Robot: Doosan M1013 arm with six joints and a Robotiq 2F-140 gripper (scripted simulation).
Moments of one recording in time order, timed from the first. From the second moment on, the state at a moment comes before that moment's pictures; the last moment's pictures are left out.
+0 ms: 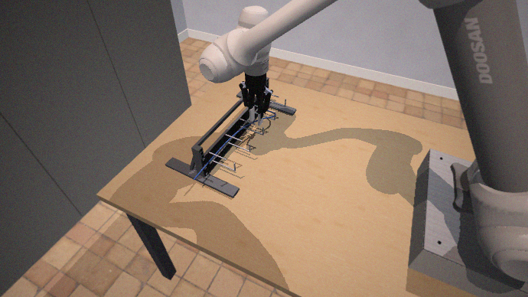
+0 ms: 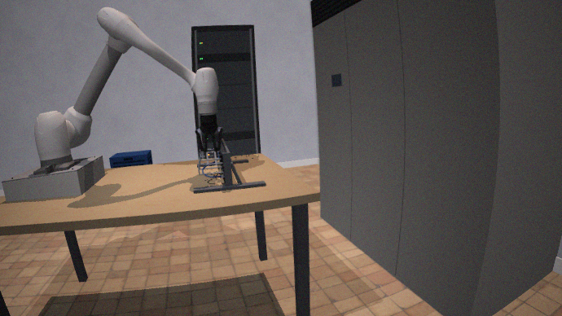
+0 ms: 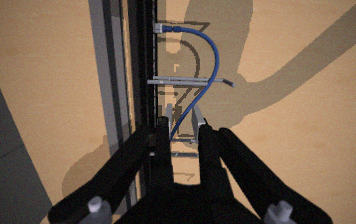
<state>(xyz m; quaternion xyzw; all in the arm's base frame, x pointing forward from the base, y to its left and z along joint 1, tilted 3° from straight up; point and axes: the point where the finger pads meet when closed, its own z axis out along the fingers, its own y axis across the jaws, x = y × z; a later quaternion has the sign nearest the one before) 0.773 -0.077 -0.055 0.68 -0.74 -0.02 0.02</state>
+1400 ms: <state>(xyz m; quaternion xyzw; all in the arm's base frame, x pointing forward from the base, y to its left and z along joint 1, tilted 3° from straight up) 0.774 -0.077 -0.038 0.68 -0.74 -0.02 0.02</state>
